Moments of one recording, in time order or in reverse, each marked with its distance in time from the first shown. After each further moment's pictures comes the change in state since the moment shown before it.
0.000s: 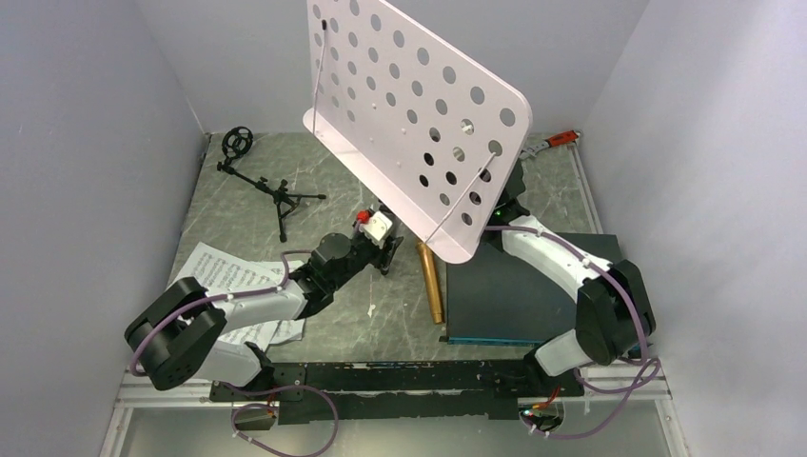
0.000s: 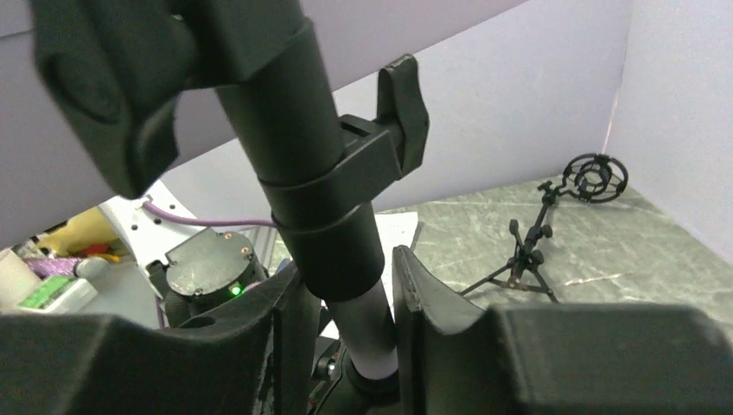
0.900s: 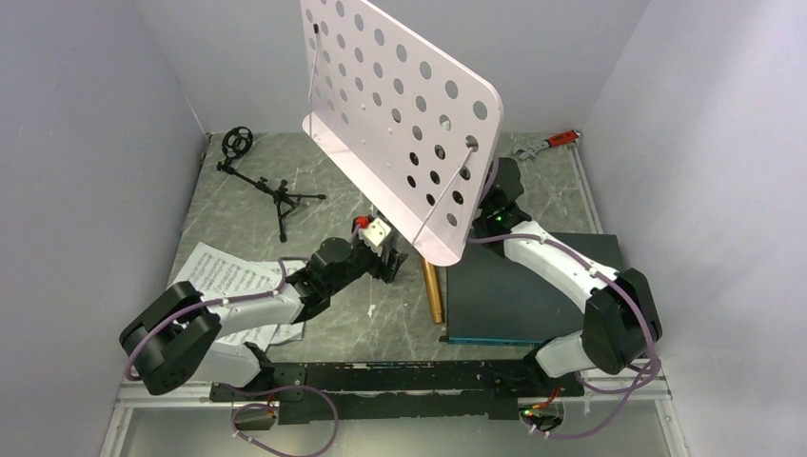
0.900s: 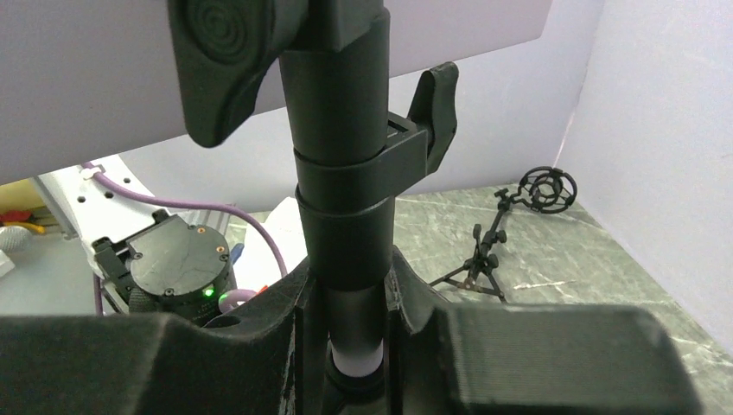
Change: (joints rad) left arm -0.008 -0.038 -0.026 -0.071 0.055 -0.067; right arm 0.039 -0.044 -0.006 -0.099 0.053 -0.225
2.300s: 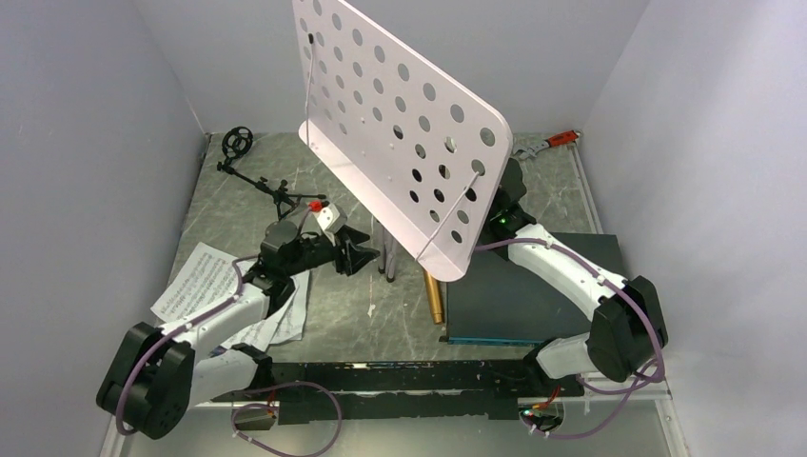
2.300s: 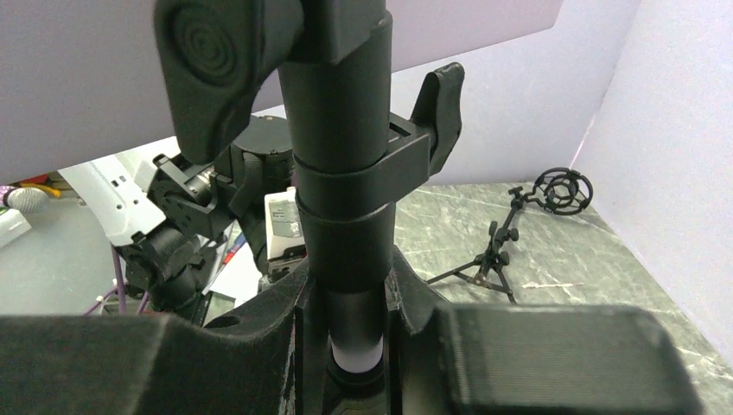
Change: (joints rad) left arm 0.381 -0.235 -0.078 -0.126 0.673 -0.144; right arm 0.014 -0.046 -0.003 -0.081 -0.064 -0.076
